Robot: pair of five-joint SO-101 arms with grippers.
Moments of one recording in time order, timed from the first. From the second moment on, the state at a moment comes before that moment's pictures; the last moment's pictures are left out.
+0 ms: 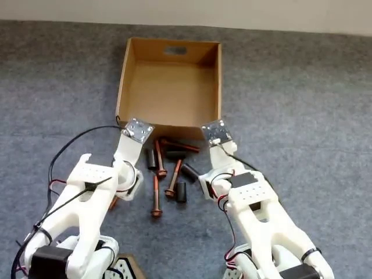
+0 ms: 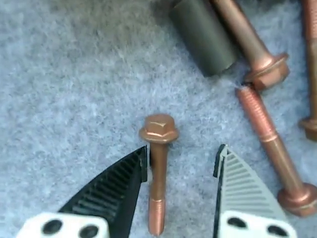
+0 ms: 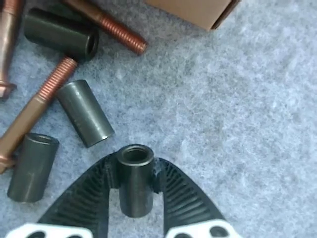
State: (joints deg) left arm 1.8 -25.2 62.2 51.3 -16.7; right arm -24.4 -30.3 66.6 35.7 5.3
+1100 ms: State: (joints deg) left arm 1.6 -25.2 62.5 48.8 -16.7; right arm -24.4 -30.3 66.6 35.7 5.3
